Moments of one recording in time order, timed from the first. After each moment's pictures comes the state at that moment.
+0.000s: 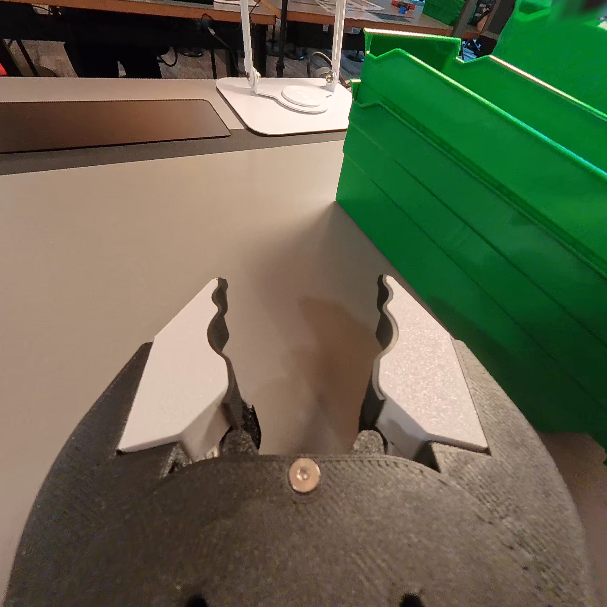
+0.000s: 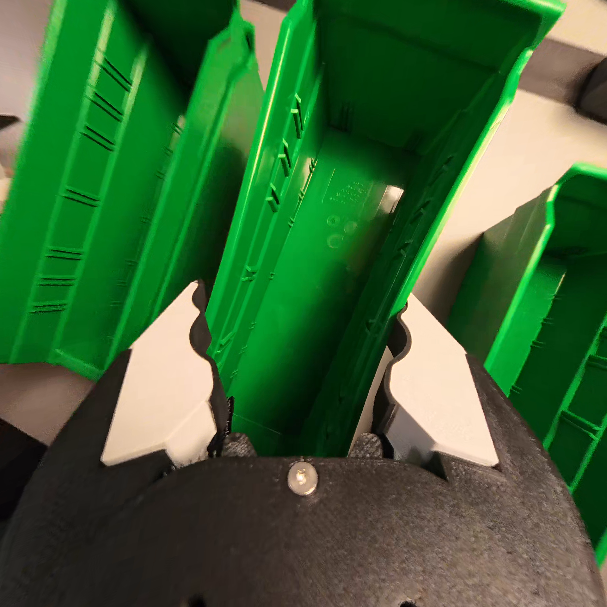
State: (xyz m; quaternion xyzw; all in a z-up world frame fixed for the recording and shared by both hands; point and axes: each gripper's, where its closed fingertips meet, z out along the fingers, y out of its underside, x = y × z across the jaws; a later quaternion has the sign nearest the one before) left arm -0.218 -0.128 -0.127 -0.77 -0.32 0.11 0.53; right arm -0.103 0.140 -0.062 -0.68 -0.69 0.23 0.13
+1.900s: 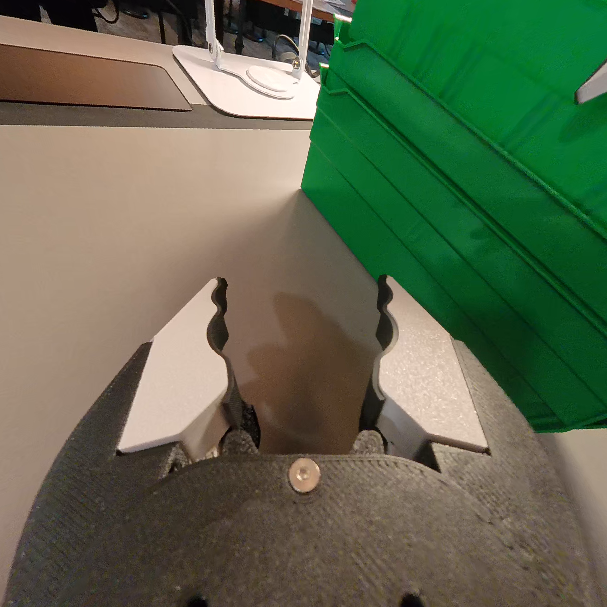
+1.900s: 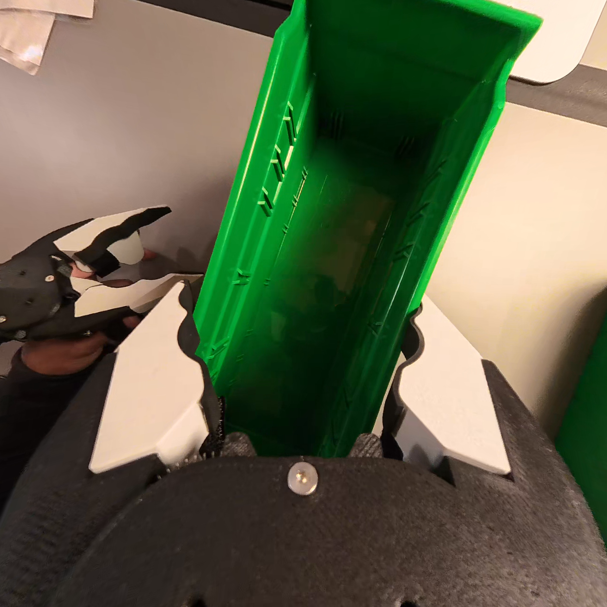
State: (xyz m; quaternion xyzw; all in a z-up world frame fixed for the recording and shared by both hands) left arm -0.203 -0.123 -0.129 -0.77 -0.33 0.03 0.55; right arm -0.159 -0.002 -0.040 -0.70 -0.66 0.22 0.14
